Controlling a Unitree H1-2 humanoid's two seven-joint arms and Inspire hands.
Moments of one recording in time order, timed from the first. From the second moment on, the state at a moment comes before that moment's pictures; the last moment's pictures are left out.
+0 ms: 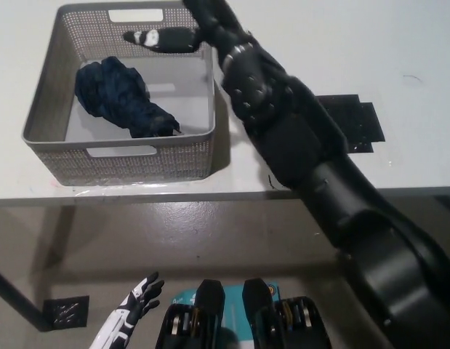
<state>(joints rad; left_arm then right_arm) 0.16 0.19 -0.09 0.00 -0.01 -0.23 -0.18 -1.15 0.08 0.22 0.78 -0.41 0.01 -0.08</state>
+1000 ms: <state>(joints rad) 0.17 0.20 -0.09 0.02 0.00 -0.22 -0.18 0.06 0.00 0.07 -0.11 -0.12 -0.14 -0.06</state>
